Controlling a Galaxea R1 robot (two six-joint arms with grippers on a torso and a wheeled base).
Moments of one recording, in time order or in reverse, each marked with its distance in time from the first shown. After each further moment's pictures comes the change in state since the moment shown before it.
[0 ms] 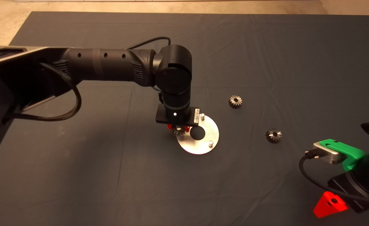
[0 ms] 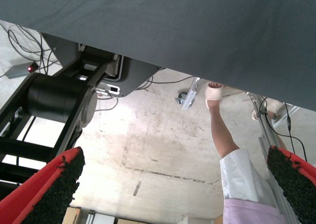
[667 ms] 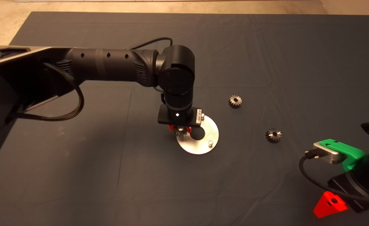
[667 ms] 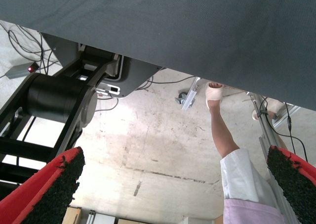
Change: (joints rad) left arm 0.000 0.014 0.000 -0.004 -0.001 -0.016; right arm 0.000 0.000 0.000 0.000 0.000 0.000
